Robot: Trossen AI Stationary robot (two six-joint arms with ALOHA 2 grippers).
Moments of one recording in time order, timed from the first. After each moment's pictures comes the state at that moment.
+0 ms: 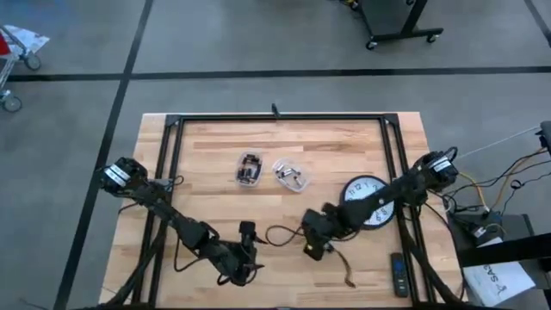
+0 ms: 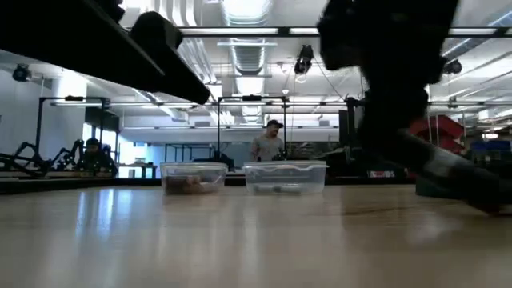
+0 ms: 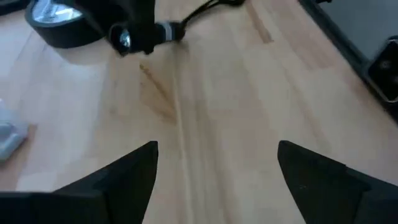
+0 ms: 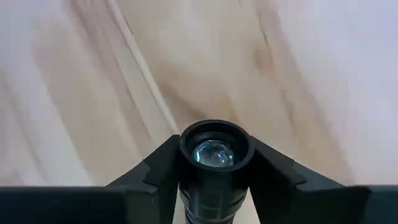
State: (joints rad) left arm -0.64 1.70 0.92 0.09 -0.49 -0.18; right arm 0.38 1.73 1.13 -0.51 0.12 0.81
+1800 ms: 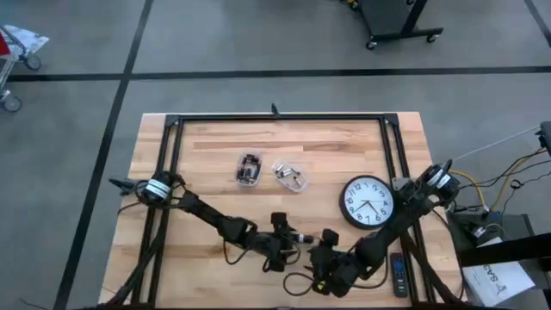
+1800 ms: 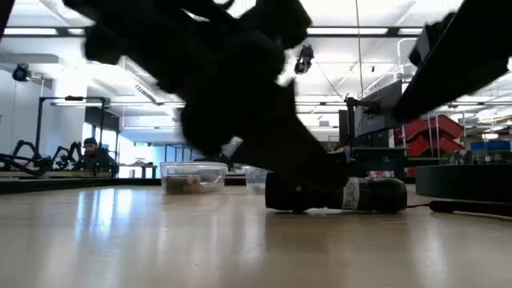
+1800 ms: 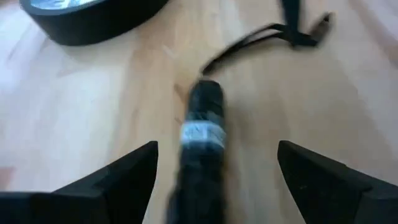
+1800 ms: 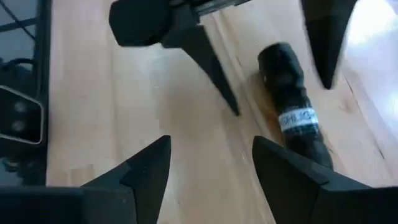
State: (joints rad) left arm -0.40 2.06 1.22 0.16 -0.40 -0.11; right arm 0.74 1.82 1.13 -0.32 0.56 0.91
